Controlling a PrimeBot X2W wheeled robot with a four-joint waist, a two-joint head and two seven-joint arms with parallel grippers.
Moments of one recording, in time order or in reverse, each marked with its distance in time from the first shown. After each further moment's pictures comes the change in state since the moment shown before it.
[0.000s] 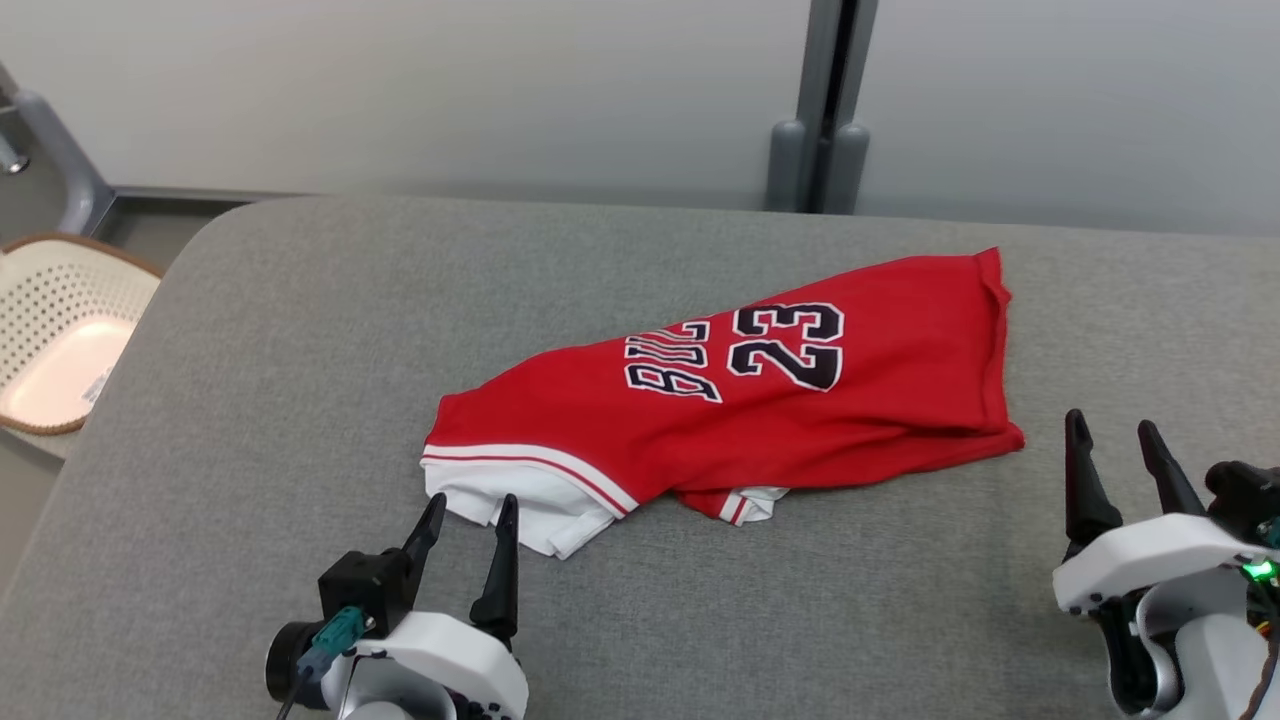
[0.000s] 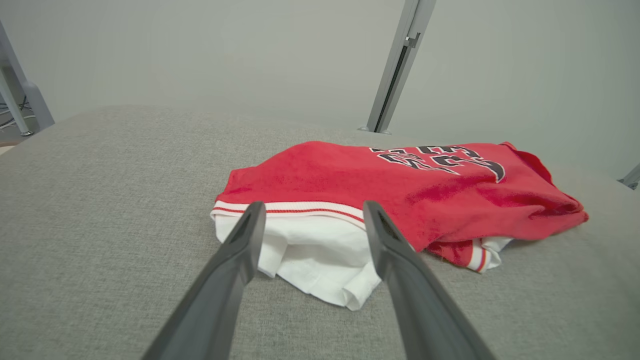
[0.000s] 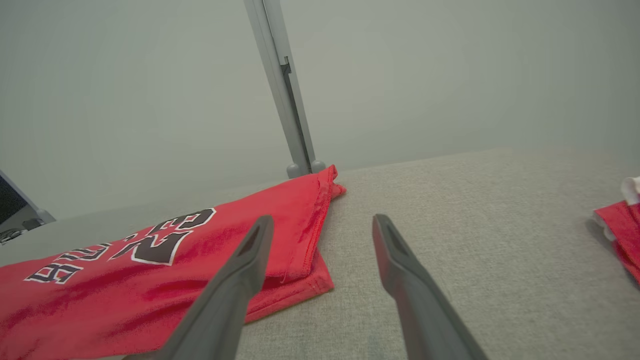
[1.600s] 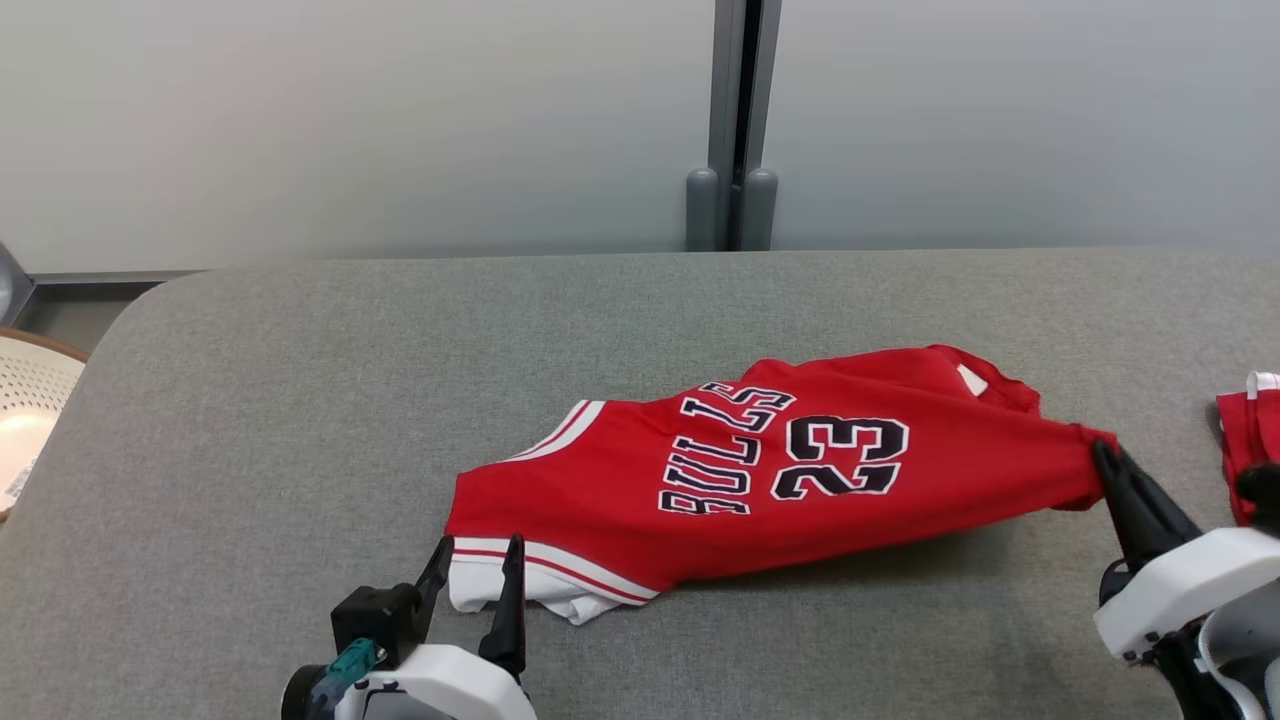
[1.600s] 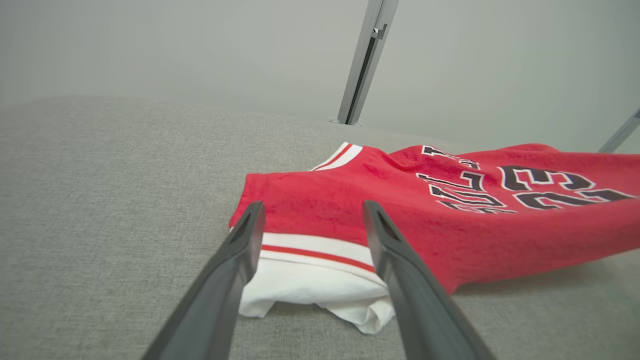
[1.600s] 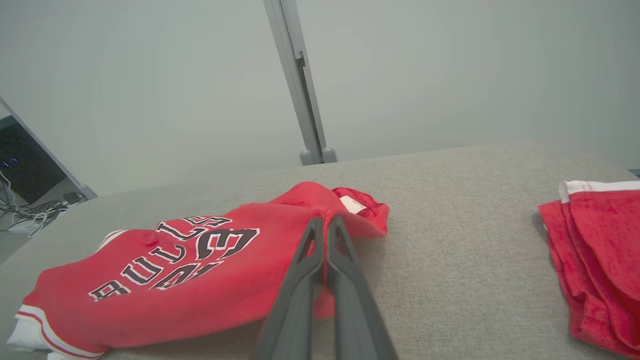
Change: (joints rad) left arm 0.015 -0.030 -0.001 0.090 -0.026 -0.001 -0.024; right arm 0.158 -0.141 0.105 -0.297 0.214 0.000 0.306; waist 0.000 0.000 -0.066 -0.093
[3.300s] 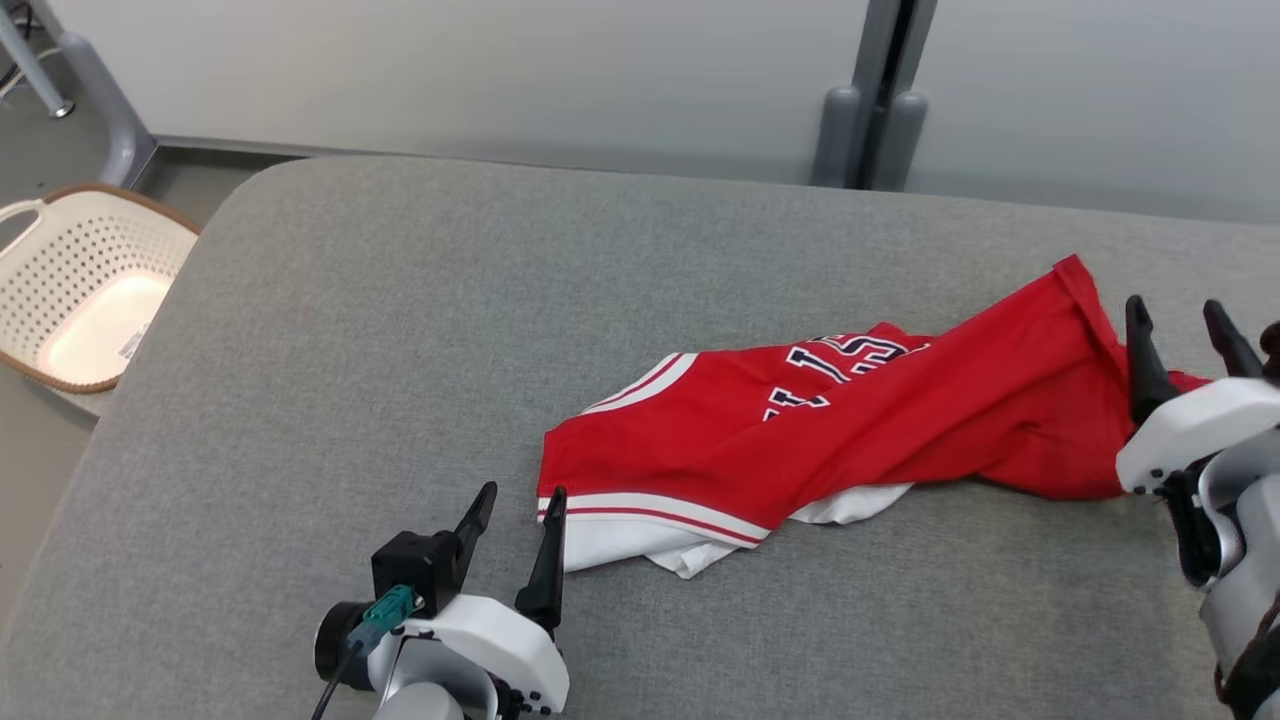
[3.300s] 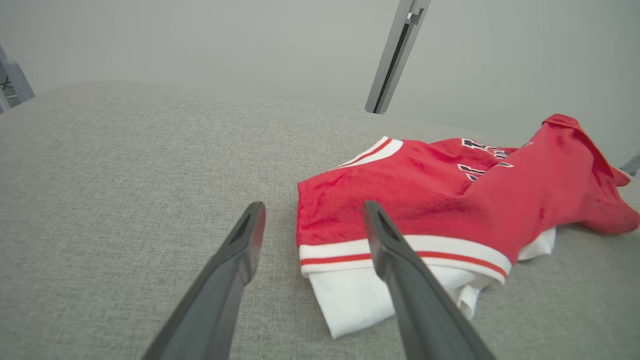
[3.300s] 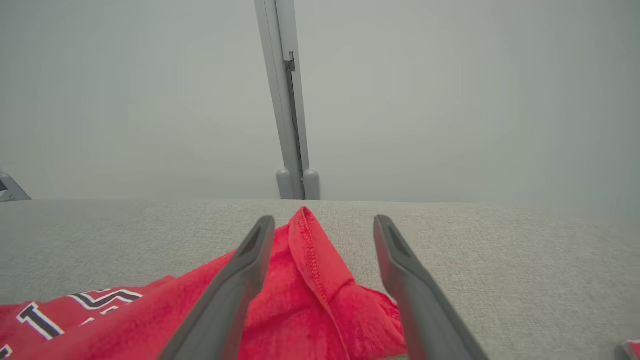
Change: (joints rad) left arm -0.110 -0.005 -0.096 0.016 -0.019 -0.010 0.000; right arm -0.539 -0.063 0.061 0.723 -0.154 0.000 -0.357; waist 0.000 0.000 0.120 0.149
